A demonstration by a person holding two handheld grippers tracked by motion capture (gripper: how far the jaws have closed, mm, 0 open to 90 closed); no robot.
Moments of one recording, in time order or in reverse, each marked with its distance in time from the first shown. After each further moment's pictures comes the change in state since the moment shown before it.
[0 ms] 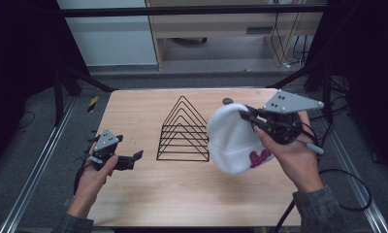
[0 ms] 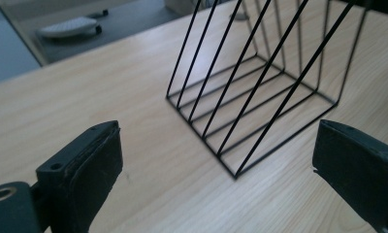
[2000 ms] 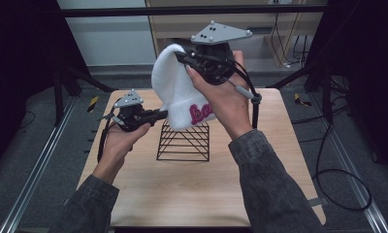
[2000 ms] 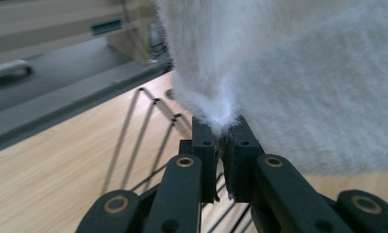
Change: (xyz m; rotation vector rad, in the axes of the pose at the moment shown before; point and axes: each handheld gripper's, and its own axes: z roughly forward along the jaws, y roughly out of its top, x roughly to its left) left arm -0.018 0.114 0.036 -0.101 -0.208 -0.003; right arm 0.033 0.136 0.089 -0.197 0.037 0.000
